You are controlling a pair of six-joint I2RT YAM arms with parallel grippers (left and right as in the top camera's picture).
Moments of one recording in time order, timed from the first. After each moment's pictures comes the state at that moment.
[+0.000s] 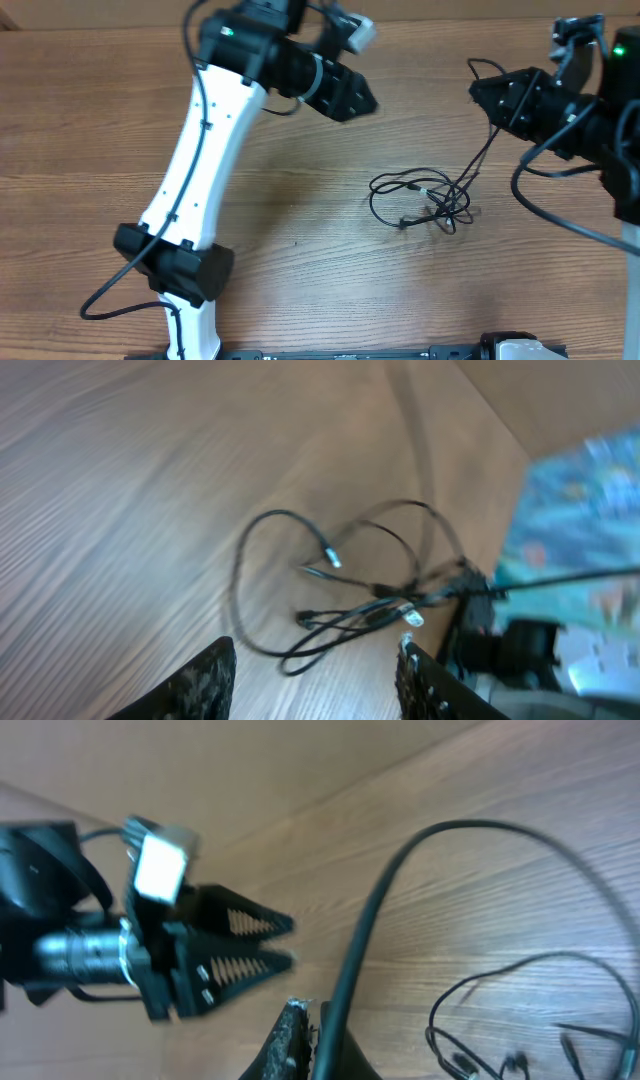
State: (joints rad) left arm -0.44 2.03 2.35 -1.39 0.71 0.18; right arm 0.03 1.34 1.89 -1.22 -0.50 0.51
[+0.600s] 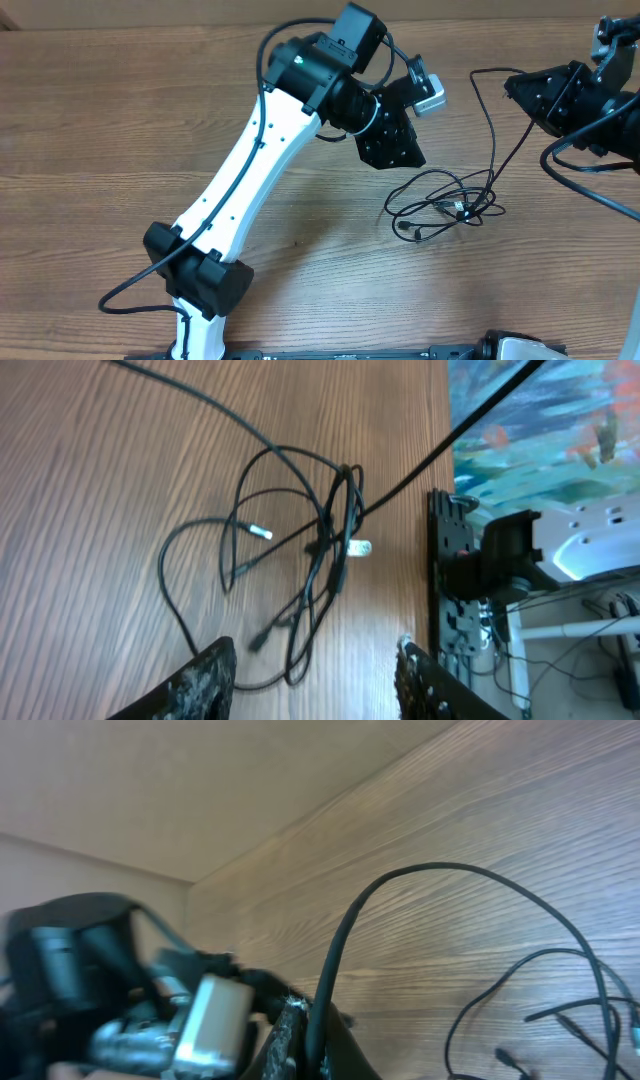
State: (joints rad) left arm -0.61 2.03 2.22 -1.33 0.79 0.51; right arm -0.16 1.38 1.90 -1.27 -0.63 0.46
